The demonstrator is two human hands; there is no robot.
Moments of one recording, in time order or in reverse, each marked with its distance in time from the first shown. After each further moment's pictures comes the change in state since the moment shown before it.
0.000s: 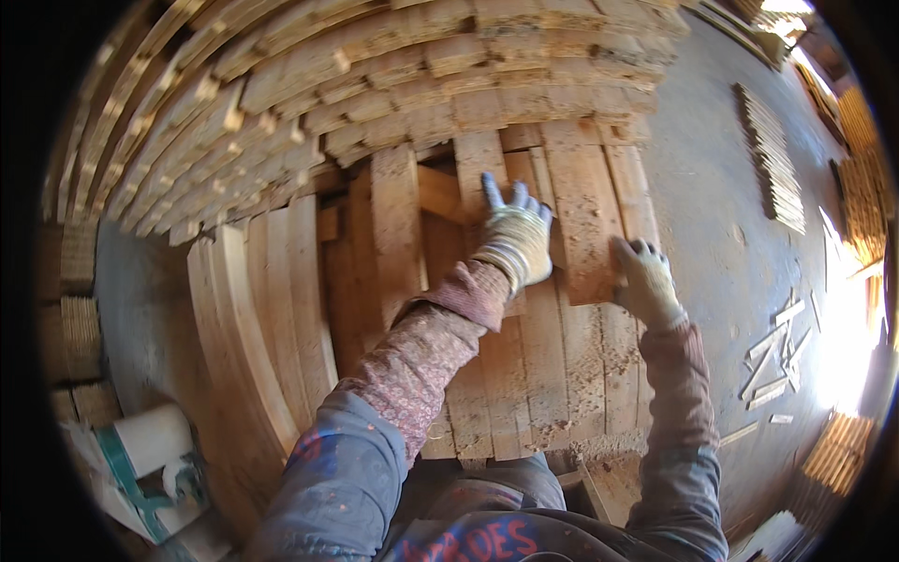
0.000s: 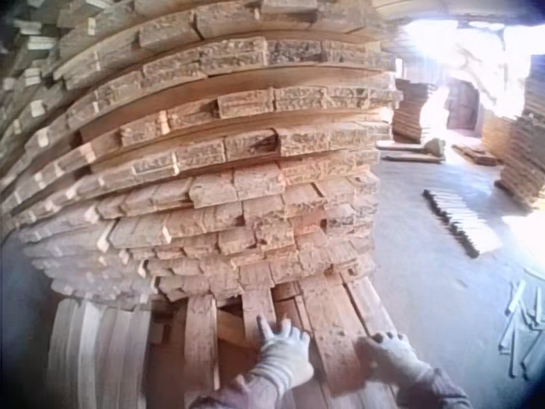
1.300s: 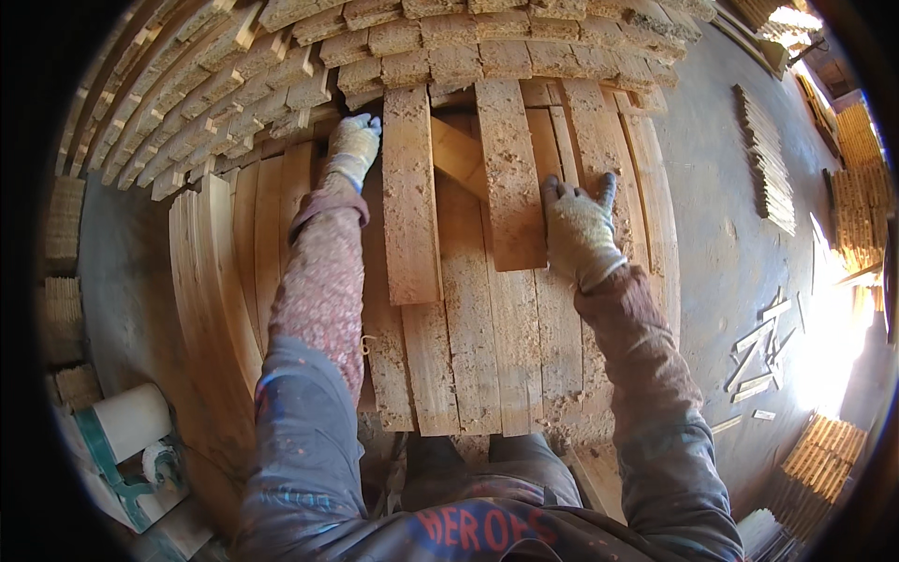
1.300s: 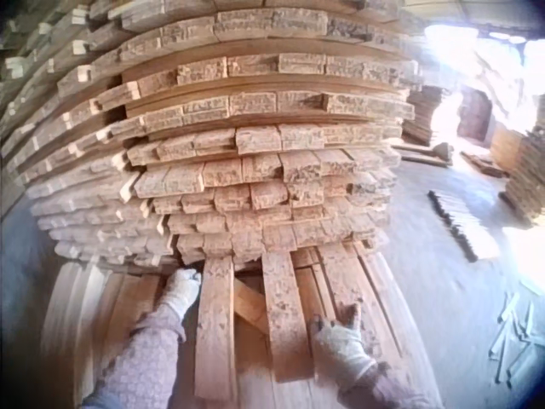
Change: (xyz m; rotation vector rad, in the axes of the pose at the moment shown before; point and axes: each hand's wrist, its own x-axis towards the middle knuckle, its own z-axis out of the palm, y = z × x) left_hand -0.007 -0.288 0.154 -0.665 0.621 -0.614; right_hand 0.043 -0.144 0.036 -0.365 -0.101 -0.068
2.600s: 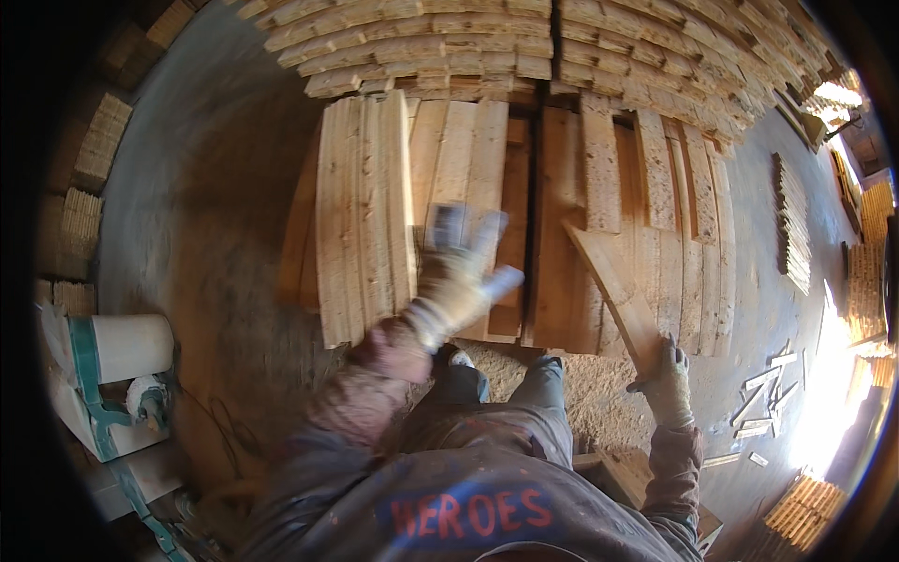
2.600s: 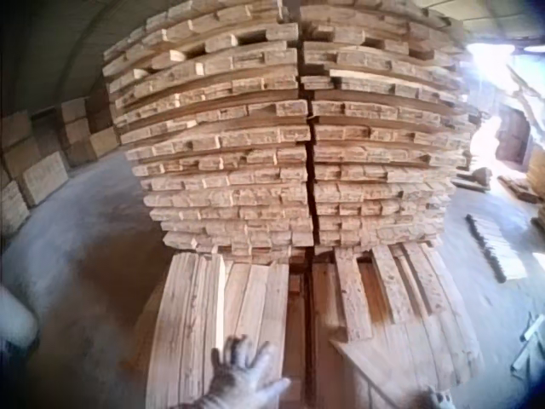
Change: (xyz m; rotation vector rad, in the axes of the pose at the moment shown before) left_hand -0.360 -0.048 -0.297 0.073 -0.073 0.336; right_hand -0.340 -0.128 0.055 0.571 0.156 0.146
